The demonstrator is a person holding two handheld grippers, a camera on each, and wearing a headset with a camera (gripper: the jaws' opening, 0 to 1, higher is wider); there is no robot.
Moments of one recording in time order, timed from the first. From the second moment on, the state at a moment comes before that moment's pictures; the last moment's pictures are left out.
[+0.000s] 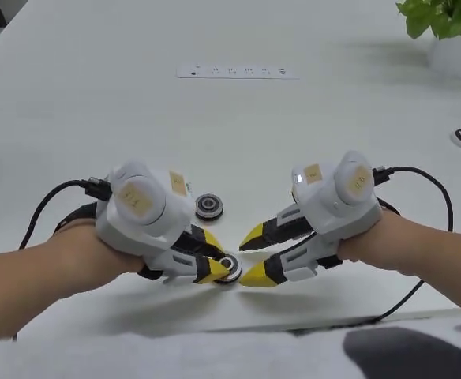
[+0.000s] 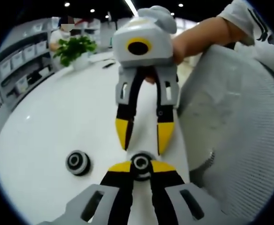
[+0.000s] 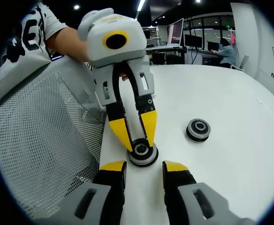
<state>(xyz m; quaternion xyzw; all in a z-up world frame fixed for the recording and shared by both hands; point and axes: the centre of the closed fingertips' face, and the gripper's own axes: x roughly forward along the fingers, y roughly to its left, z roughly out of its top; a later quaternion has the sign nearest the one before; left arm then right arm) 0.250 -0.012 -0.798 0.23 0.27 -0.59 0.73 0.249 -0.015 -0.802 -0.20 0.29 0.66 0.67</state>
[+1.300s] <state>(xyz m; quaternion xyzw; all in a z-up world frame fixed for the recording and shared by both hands) 0.247 -0.015 -0.791 0.23 0.25 -0.58 0.74 0.252 -0.007 -0.811 -0.18 0.29 0.65 0.68</state>
